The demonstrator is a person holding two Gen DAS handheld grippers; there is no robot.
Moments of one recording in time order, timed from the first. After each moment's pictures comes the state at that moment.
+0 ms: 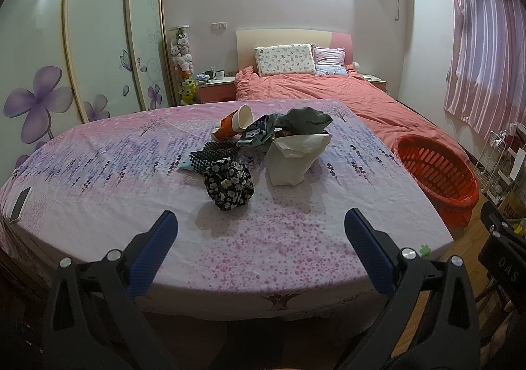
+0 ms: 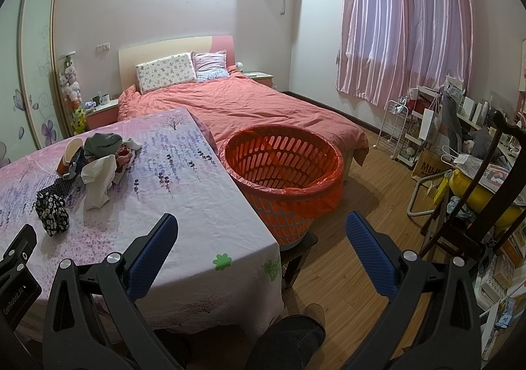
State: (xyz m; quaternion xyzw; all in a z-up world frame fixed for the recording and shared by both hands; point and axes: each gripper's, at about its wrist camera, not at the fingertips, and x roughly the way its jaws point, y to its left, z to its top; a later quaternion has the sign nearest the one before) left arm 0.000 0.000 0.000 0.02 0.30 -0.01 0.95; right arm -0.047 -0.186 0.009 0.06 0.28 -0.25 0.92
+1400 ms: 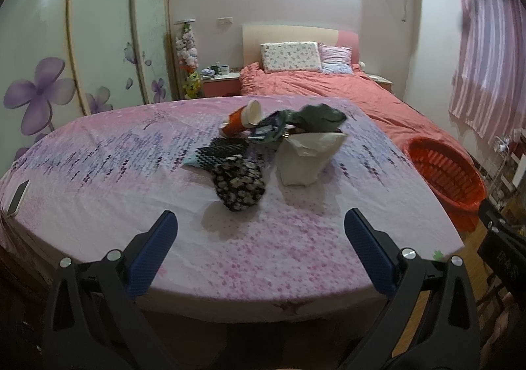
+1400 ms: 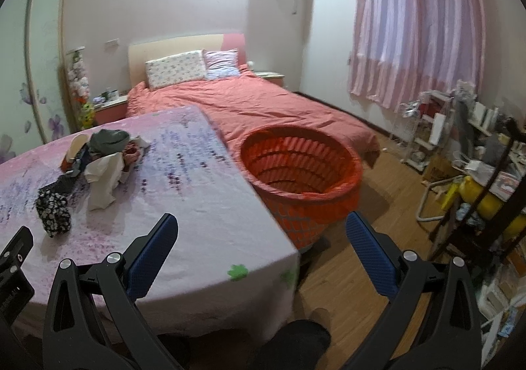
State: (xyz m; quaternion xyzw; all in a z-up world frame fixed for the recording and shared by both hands) left arm 0.018 0.020 -0.008 0.01 0.30 0.01 0.95; right arm -0.023 -0.185 -0.005 0.06 0.28 -0.22 0.93
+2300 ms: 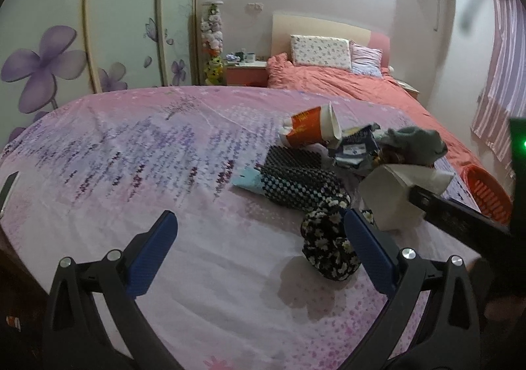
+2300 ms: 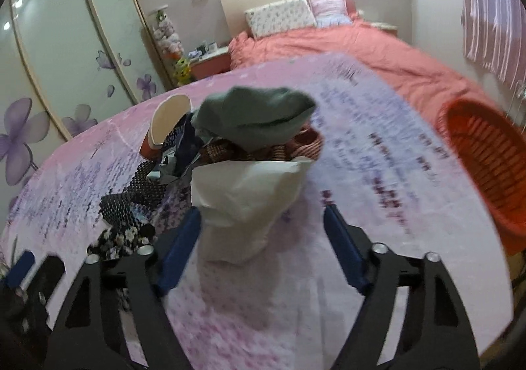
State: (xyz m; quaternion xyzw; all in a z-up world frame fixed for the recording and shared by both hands) left arm 0.124 0.113 -0.035 -0.04 0.33 0.04 0.94; right arm 0.148 -0.099 -0.048 0.12 0.38 0.02 0.92
